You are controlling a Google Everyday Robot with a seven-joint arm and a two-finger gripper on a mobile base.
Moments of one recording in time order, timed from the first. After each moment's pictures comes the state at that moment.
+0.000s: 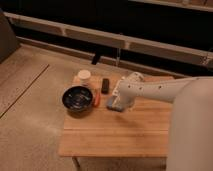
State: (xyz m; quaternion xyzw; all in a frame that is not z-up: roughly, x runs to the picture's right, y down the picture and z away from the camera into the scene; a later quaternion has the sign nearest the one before) arm 0.098 0.107 0.855 -0.19 0.18 0.81 0.53
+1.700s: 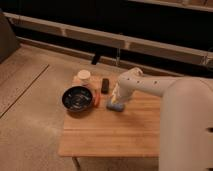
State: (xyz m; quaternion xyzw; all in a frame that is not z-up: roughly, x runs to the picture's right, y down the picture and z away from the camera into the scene) arm 0.098 0.105 0.897 -0.23 0.19 0.71 0.64
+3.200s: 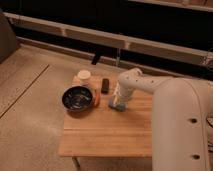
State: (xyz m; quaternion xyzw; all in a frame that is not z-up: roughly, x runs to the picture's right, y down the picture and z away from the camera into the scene) arm 0.112 0.106 0.912 -0.24 0.21 0.72 0.62
